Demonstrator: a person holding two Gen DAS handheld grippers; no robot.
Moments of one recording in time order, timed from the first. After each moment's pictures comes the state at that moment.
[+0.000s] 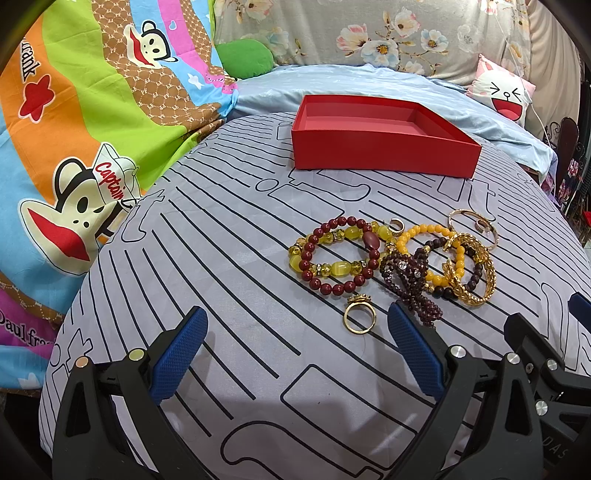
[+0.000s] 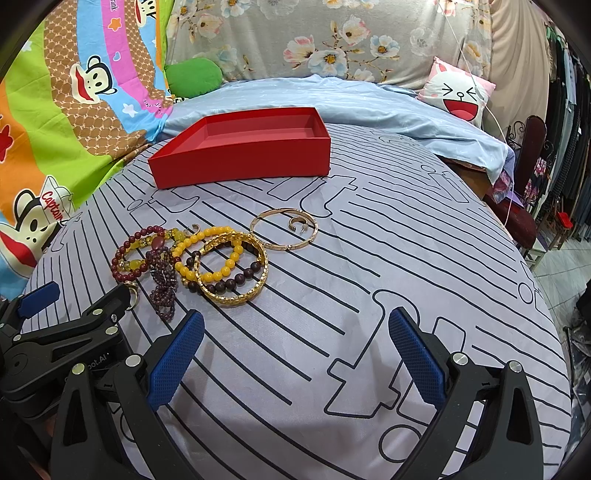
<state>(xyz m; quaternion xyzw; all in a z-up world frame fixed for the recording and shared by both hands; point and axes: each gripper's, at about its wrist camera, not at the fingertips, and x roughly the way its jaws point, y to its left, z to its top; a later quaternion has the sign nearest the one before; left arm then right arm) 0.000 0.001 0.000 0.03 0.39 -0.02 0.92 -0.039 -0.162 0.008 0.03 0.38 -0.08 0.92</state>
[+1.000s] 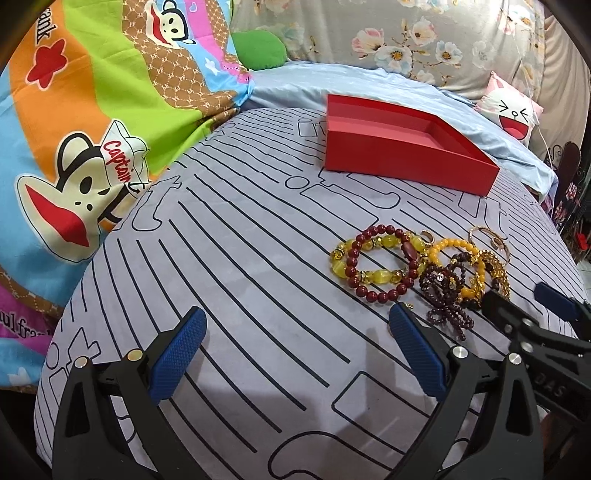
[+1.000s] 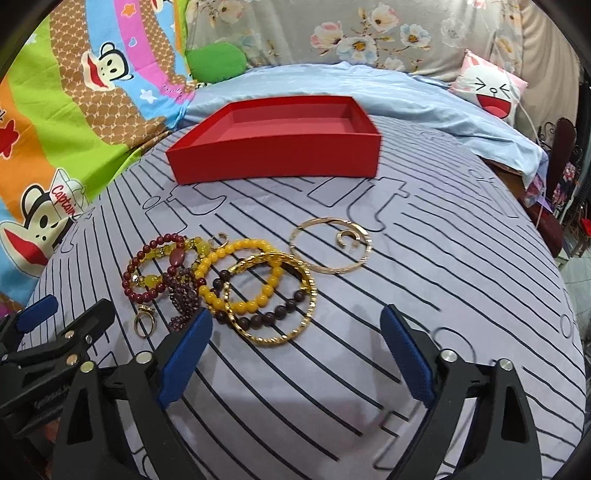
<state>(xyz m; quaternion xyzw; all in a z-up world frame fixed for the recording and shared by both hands) 0.009 0.038 0.002 -0.01 0.40 -0.02 0.92 0.011 -0.142 -0.001 0.03 0.41 -0.02 0.91</state>
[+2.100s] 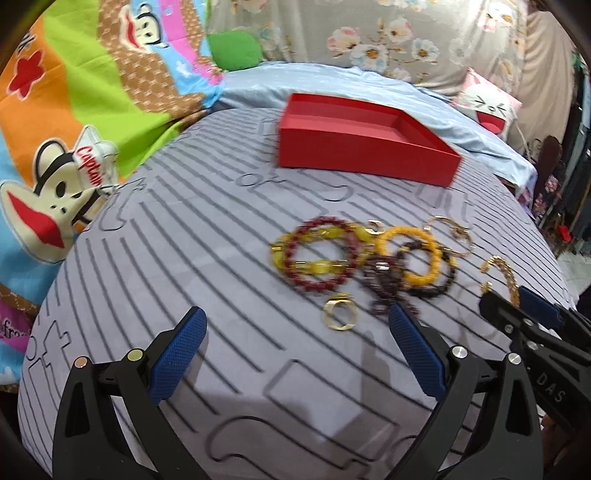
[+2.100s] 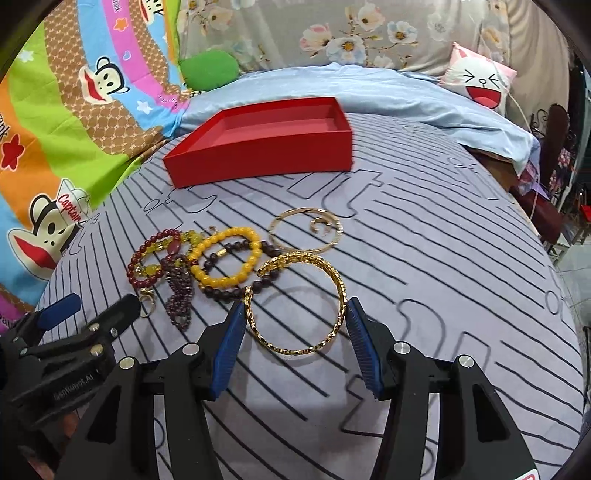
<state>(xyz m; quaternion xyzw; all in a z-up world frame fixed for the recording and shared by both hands) -0.003 0.005 0.004 -0.01 0.40 -0.07 0.92 -0.022 -0.168 0.008 0.06 0.40 -0.04 0.91</state>
